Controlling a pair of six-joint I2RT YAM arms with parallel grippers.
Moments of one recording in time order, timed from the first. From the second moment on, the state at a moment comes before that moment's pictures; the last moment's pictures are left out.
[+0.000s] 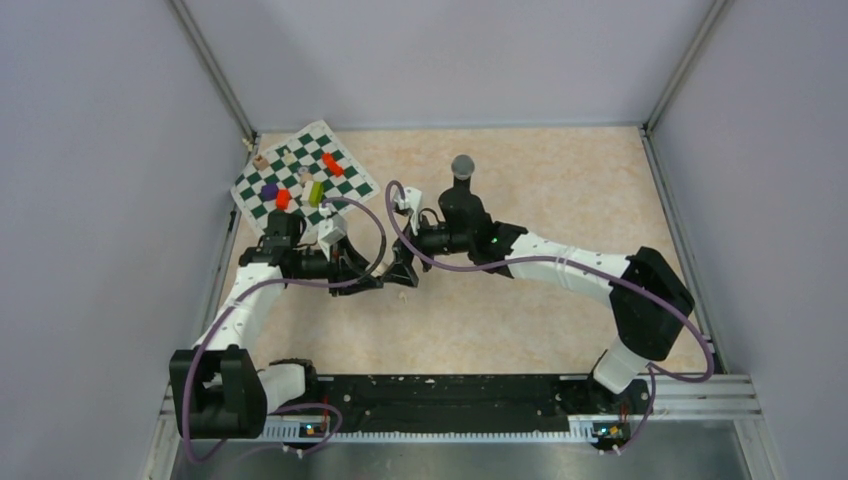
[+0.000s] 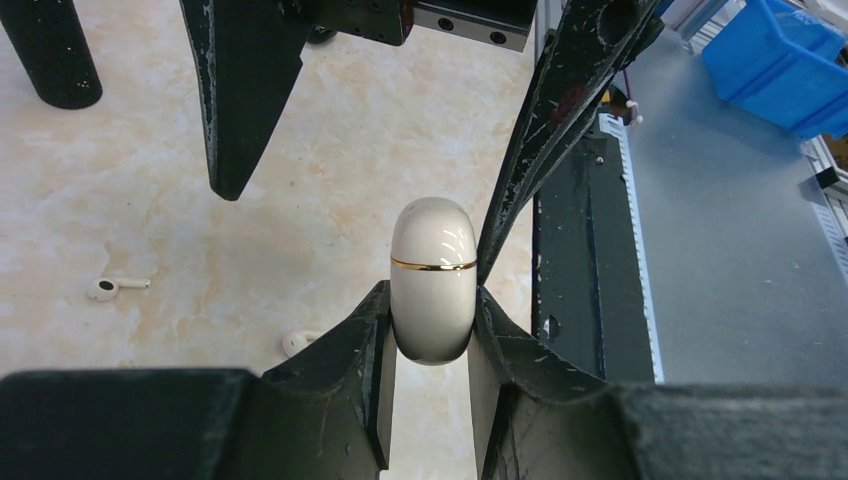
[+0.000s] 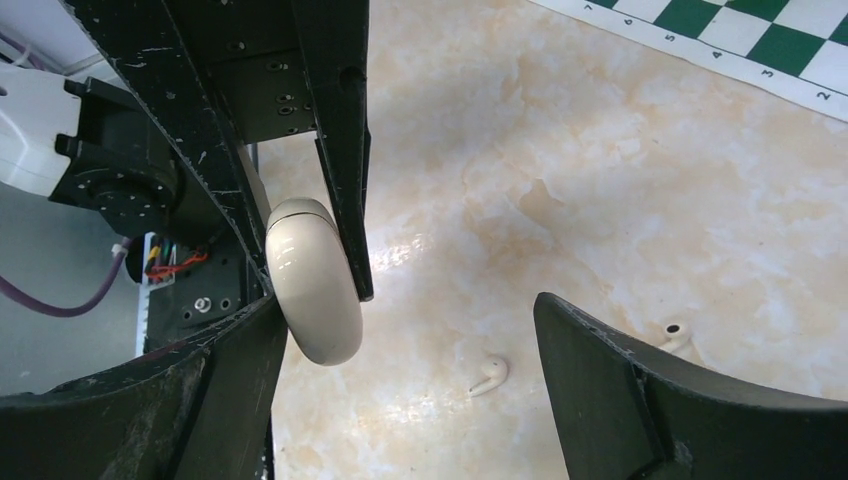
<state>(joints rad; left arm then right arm) 0.01 1.16 0.75 -0.70 1.41 0.74 0.89 1.64 1.15 0.10 -0.55 0.06</state>
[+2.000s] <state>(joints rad) 0.33 1.13 0.88 -1.14 1.53 1.10 0.82 2.04 1.40 -0.28 -0.66 -0.07</state>
